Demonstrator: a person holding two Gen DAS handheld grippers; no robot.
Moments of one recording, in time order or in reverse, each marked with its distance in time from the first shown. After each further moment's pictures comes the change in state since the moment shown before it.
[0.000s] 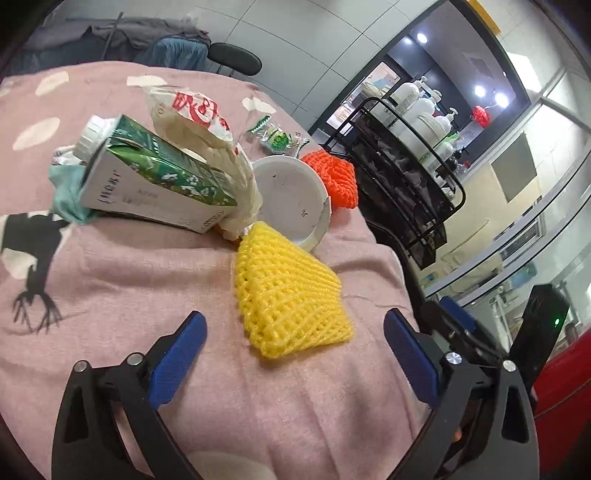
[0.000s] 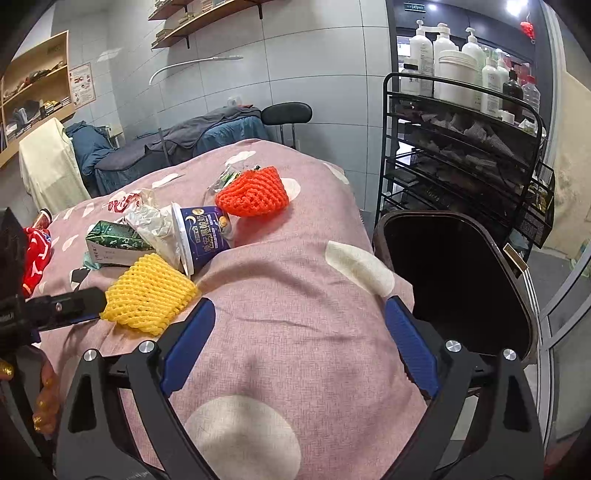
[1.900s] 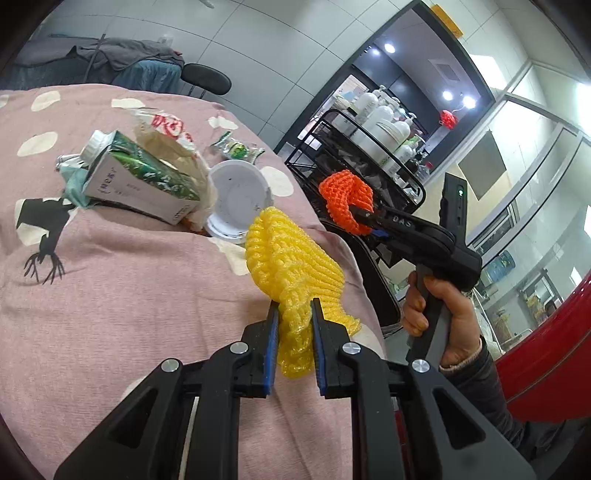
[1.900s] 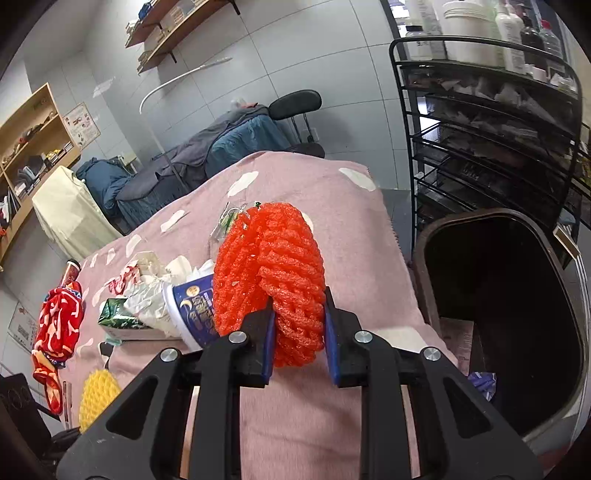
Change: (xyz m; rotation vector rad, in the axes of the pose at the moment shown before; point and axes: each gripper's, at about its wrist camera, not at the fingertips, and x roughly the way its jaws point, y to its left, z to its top) left arm -0.038 -0.029 -0.034 0.081 -0.070 -0.096; right arm 0.056 -0.028 0.070 0.172 0.071 0.181
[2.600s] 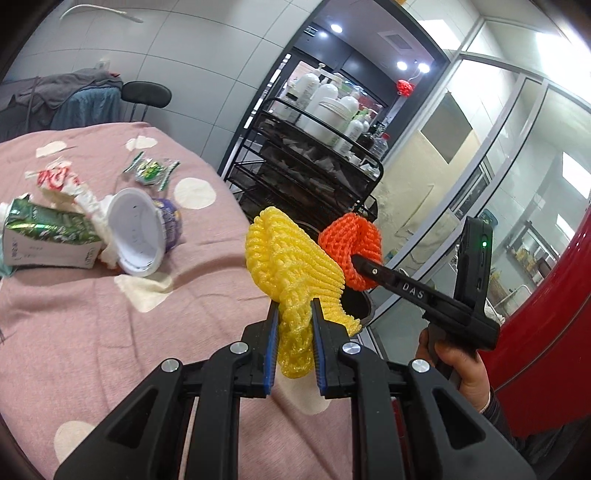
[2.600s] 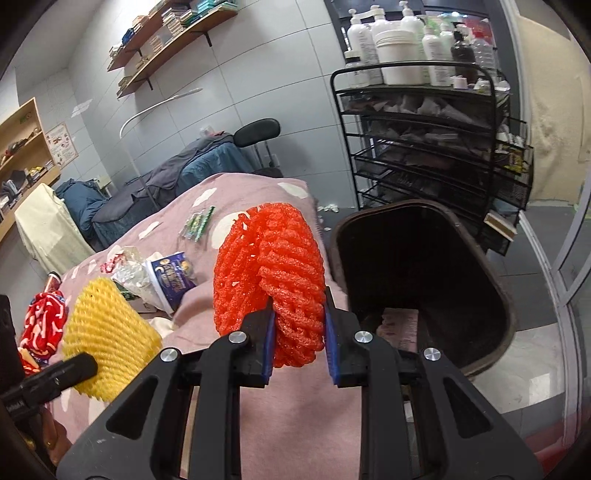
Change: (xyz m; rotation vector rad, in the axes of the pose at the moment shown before) left arm 0.044 -0.071 0.017 0.188 0.032 -0.072; right arm -0.087 -0.047 -0.054 0.037 -0.119 -0.140
